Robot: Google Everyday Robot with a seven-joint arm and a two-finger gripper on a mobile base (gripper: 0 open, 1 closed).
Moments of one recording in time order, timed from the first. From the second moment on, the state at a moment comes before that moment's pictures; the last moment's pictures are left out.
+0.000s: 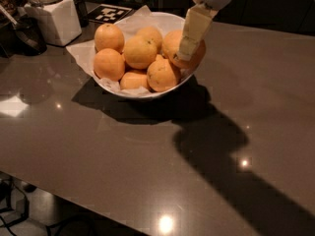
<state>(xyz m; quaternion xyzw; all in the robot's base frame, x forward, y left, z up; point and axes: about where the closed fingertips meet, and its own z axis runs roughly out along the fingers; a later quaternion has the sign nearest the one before) 0.586 -0.092 0.999 -0.52 0.84 -0.05 0.16</state>
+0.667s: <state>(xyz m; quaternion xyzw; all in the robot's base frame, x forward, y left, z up) 0.589 -0.087 0.976 -0.51 0.85 -0.03 0.13</state>
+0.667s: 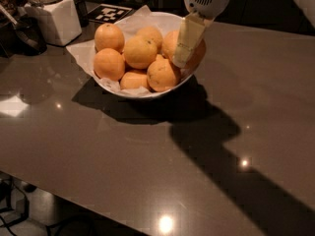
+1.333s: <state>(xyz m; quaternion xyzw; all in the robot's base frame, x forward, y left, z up) 0.587 -0.077 0.966 -0.52 0.85 -0.02 0.12</state>
